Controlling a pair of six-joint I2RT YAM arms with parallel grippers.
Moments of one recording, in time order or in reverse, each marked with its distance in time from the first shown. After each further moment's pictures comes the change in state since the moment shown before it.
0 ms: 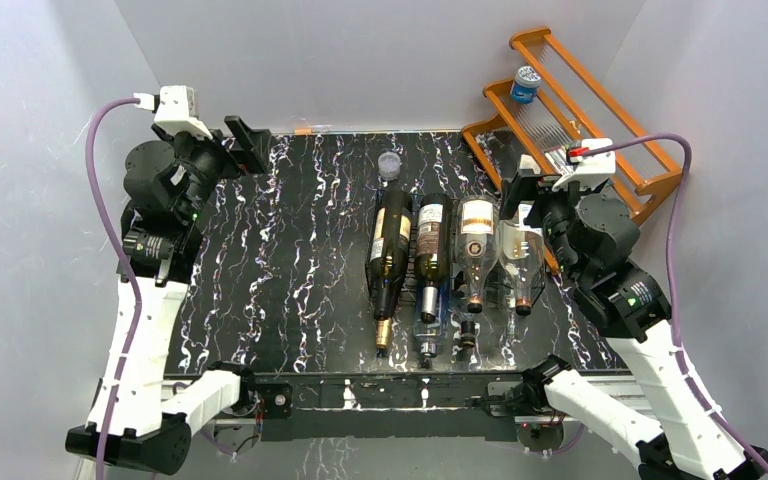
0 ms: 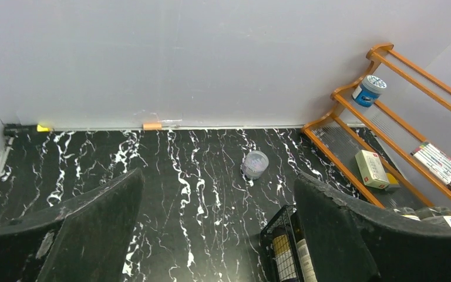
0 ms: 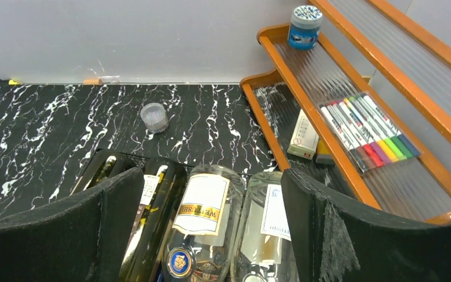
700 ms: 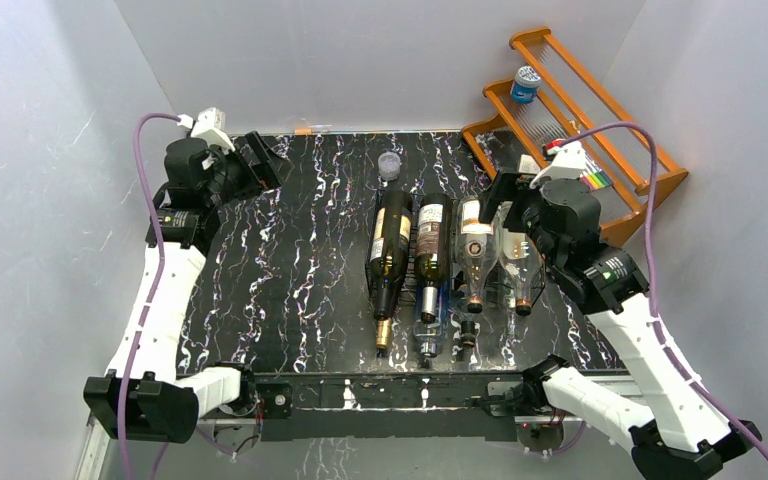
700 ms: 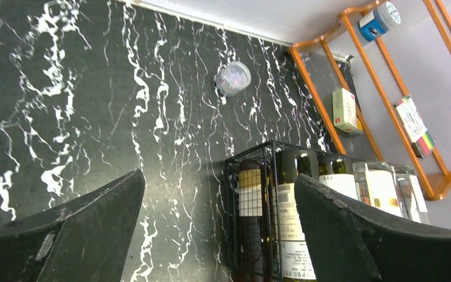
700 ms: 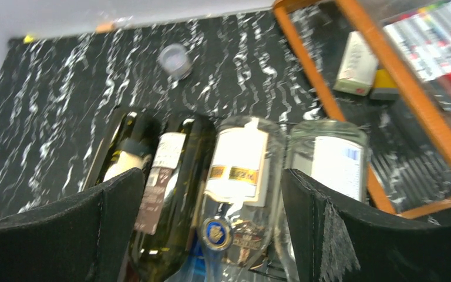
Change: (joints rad) left arm 0.086 0.140 -0.127 -0.085 0.199 -0.237; right arm -0.017 0.101 0.000 -0.130 -0.038 0.248
